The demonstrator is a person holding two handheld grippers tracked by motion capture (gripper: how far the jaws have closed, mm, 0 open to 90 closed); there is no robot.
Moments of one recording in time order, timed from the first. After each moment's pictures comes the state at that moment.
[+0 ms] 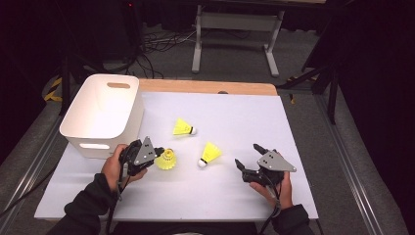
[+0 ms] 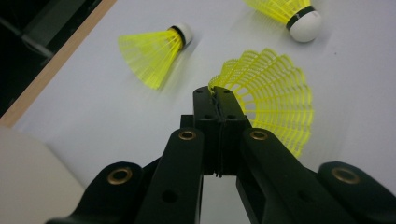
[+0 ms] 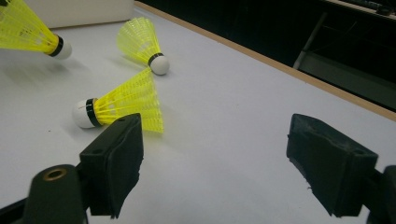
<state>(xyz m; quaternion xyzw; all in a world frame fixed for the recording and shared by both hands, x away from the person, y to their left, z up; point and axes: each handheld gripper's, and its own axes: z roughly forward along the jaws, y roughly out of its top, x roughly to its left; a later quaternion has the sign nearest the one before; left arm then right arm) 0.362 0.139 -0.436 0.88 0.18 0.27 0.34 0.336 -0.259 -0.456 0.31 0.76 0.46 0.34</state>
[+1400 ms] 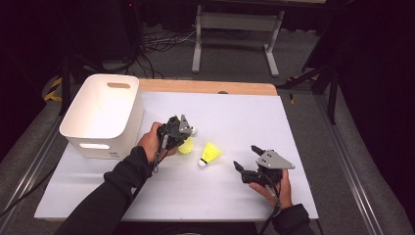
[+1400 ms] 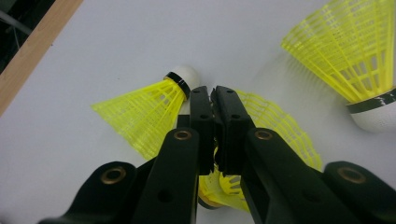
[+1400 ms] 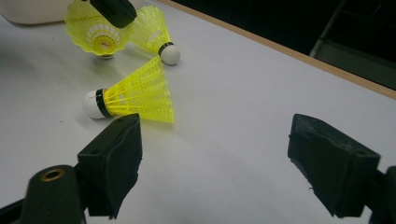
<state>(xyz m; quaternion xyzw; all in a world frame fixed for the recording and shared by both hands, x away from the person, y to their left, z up) 0.443 0.048 -0.430 0.91 0.20 0.22 0.27 0.341 -0.259 -0.461 0.31 0.77 0.46 0.31</state>
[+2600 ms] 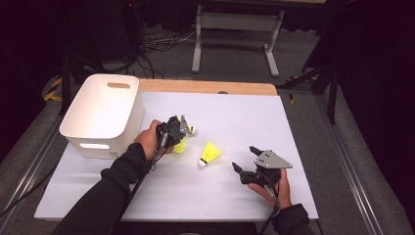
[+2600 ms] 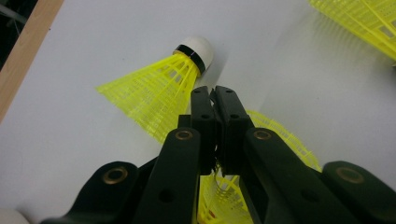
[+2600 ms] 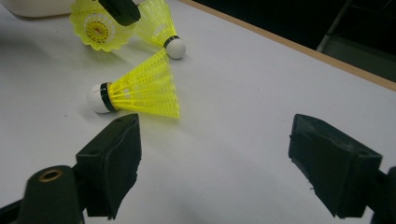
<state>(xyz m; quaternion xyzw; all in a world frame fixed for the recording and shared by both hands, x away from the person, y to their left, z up) 0.455 0.052 -0.440 0.93 0.18 0.23 0.23 0.342 -0.256 -0.464 0.31 0.78 0.45 0.30</state>
